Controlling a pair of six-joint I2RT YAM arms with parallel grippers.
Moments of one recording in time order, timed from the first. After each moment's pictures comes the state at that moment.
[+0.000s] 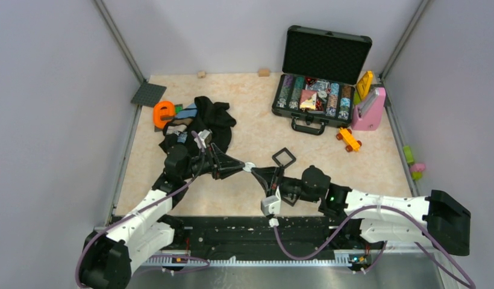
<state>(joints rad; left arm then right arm) -0.38 0.88 0.37 0.38 0.82 -1.49 1.15 1.03 0.45 0.51 -0.17 -1.20</state>
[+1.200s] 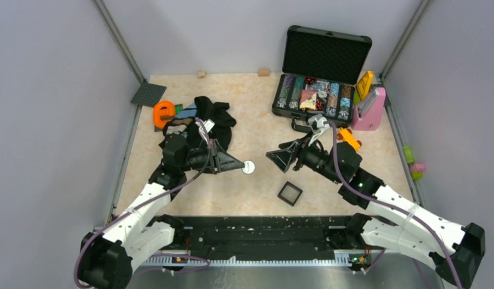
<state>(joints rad) -0.36 0.92 0.53 0.20 0.93 -0.97 0.88 0.78 0.66 0.13 -0.03 0.44</state>
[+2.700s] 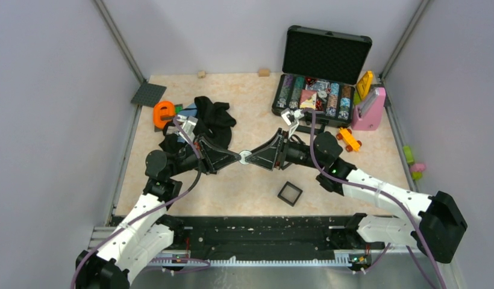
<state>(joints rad) -0.37 0.76 0.48 0.67 0.90 -0.97 0.84 1.11 0.70 0.56 -0.50 0.80</state>
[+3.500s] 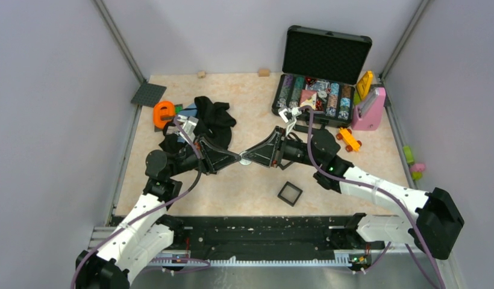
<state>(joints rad) -0.37 0.76 0.48 0.67 0.91 -0.97 0.85 1.15 0.74 0.59 -0.50 0.80</state>
